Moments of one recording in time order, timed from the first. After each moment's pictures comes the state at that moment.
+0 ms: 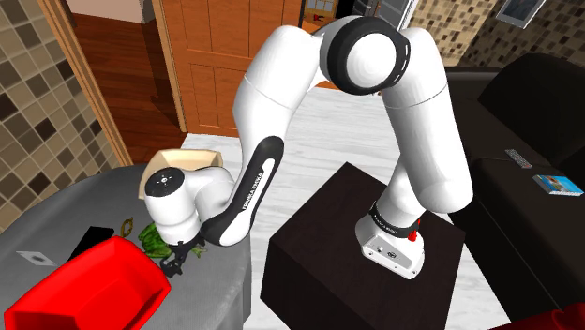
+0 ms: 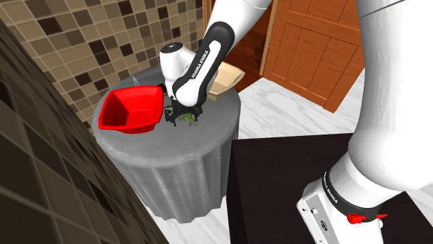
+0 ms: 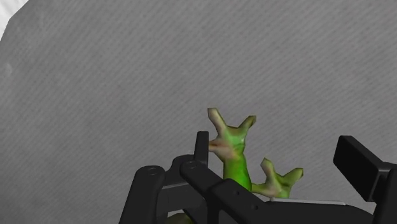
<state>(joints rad) 0.45 0.69 0.36 -2.05 -0.53 2.66 0.97</state>
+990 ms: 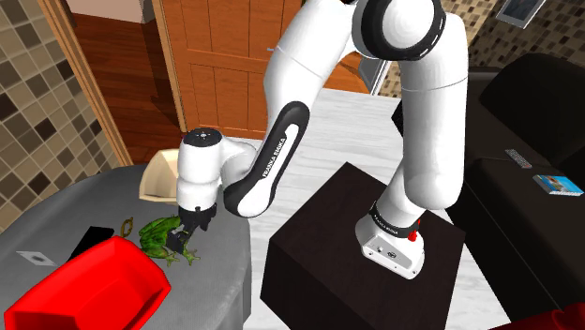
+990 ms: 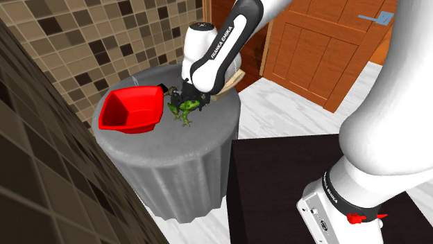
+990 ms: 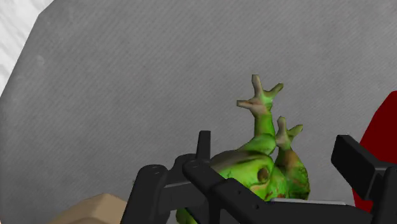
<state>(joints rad) 0.18 0.51 0.53 -2.28 -0.40 2.88 0.80</state>
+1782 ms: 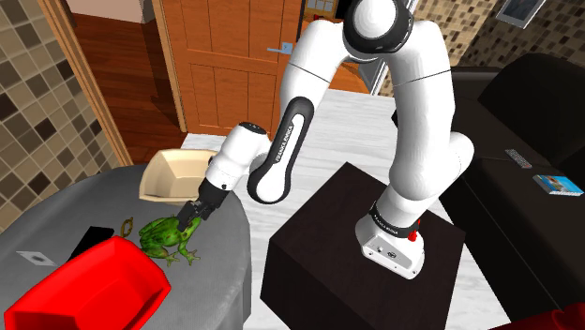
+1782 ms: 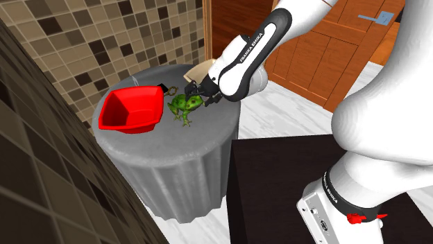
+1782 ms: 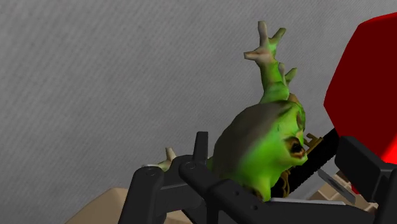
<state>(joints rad) -0.23 0.69 0.73 -2.43 -0.38 3.33 0.55</state>
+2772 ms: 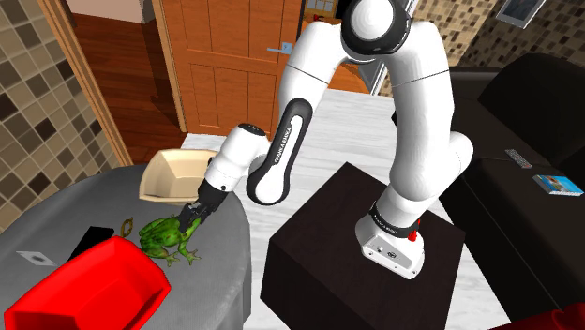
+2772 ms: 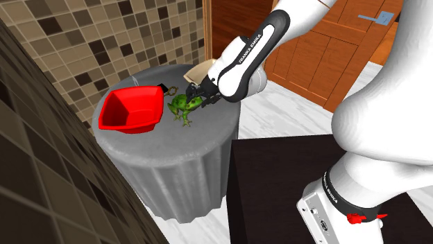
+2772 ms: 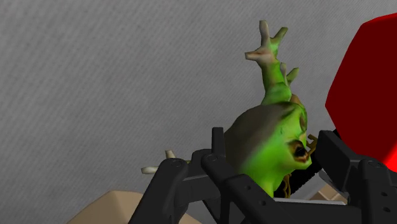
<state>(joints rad) -0.22 0.70 0.71 -2.42 -0.37 3.34 0.55</state>
